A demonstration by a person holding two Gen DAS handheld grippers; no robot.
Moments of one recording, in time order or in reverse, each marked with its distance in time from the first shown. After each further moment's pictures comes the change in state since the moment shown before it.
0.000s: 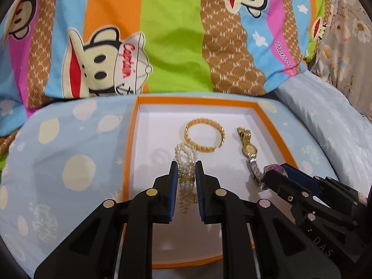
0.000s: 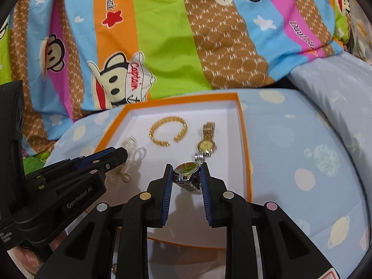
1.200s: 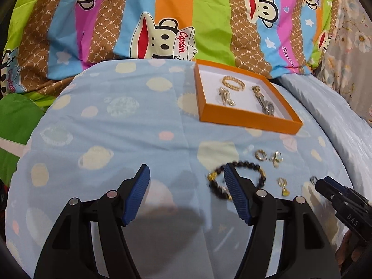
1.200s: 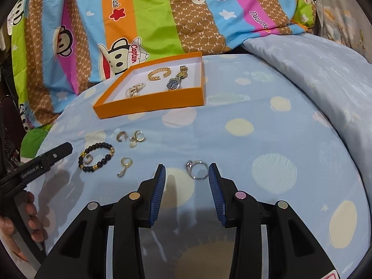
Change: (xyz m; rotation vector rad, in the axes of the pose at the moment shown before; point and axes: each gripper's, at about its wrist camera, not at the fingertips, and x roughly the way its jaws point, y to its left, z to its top) left arm -0.126 0.042 -0.142 -0.106 -0.051 0.085; right arm -0.121 -0.009 -0.146 0.040 -0.010 -0.079
